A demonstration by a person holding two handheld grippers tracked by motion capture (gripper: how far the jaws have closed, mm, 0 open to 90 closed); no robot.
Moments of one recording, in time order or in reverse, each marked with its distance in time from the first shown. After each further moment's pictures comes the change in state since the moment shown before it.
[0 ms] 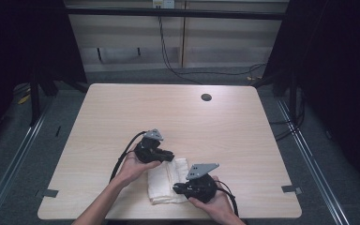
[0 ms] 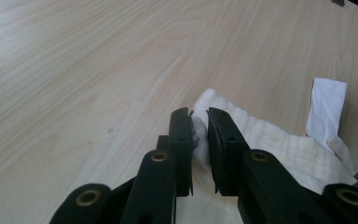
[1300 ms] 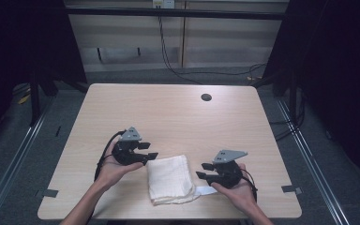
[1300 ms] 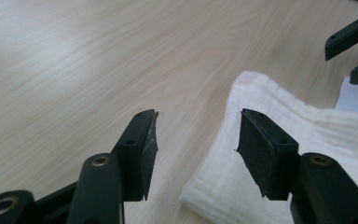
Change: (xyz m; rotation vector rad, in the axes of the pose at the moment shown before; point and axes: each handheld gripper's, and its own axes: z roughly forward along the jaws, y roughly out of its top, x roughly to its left) left arm -0.001 -0.022 -0.071 -0.116 0.196 -0.001; right arm -0.052 -0.007 -0.060 -0.054 -0.197 0.059
